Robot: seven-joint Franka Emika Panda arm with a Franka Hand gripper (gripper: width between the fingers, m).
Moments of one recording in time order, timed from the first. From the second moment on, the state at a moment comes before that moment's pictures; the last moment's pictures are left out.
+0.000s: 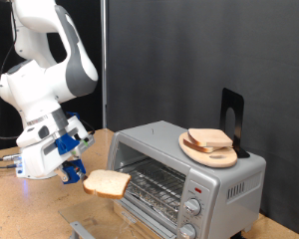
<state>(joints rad) -0.02 -0.21 -0.18 -2.73 0.75 2.69 -0.61</state>
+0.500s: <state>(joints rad) -0.03 -0.18 -0.18 -2.67 0.63 2.60 -0.79</state>
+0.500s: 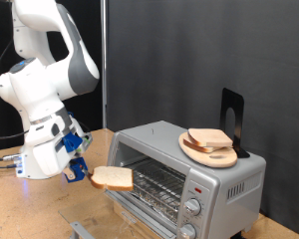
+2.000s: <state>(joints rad) 0.01 -0.13 0.05 -2.60 0.28 2.65 -0.50</state>
